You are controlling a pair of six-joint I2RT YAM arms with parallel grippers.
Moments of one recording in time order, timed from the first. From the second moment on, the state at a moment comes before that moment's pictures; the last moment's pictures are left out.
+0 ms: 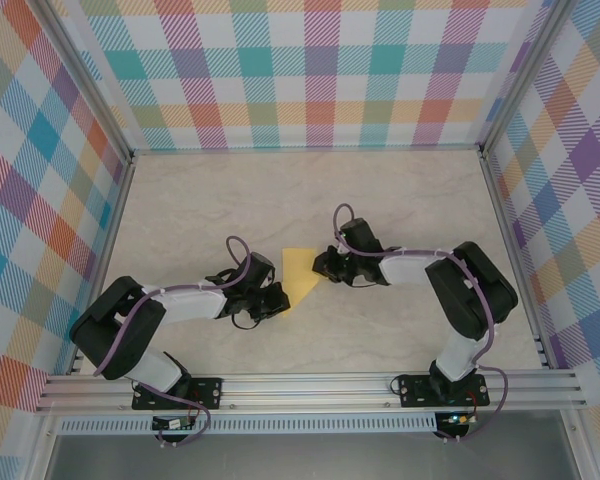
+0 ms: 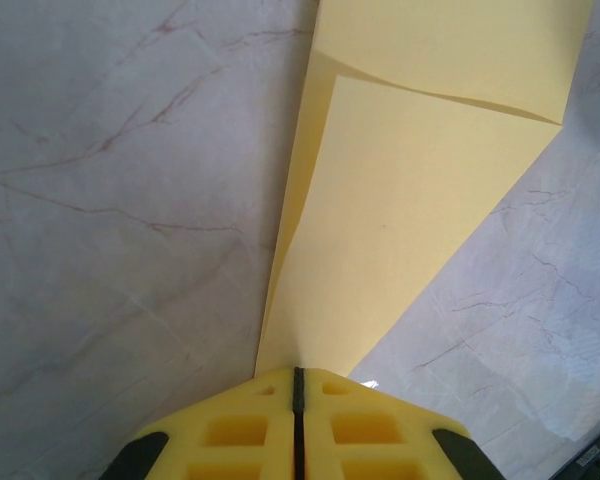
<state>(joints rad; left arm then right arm) -0.69 1.50 0.58 -0.09 0.29 -1.01 0.62 1.74 0.82 0.09 -0.47 0.98</state>
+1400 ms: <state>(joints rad) -0.69 1.58 0.58 0.08 0.37 -1.16 0.67 1.86 0.86 0.10 -0.51 1.00</state>
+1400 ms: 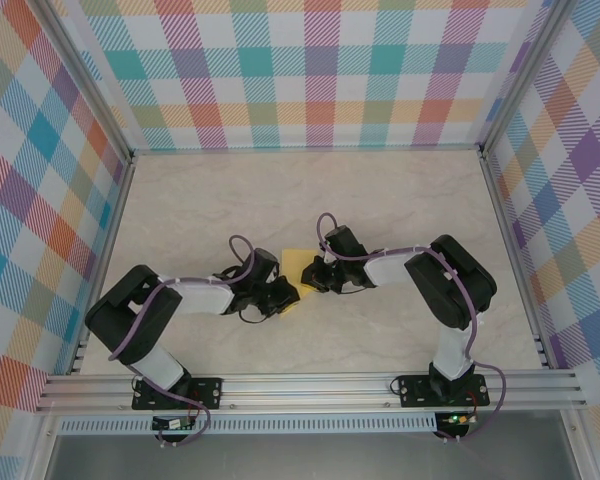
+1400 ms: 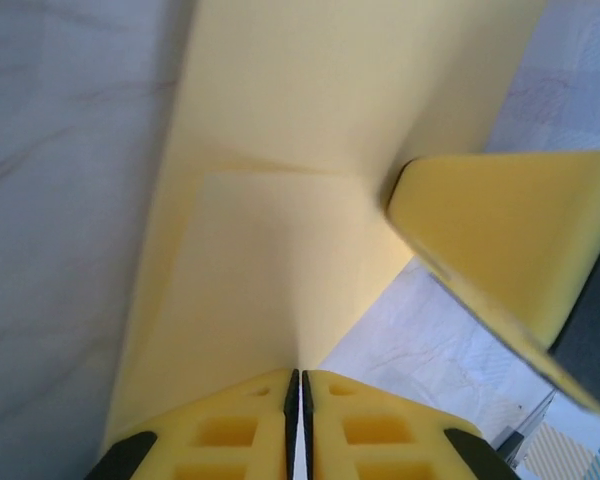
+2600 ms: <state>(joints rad) -0.65 1.54 0.74 -0.25 0.24 -0.97 0.59 1.69 0.85 -0.11 -0.41 1.01</state>
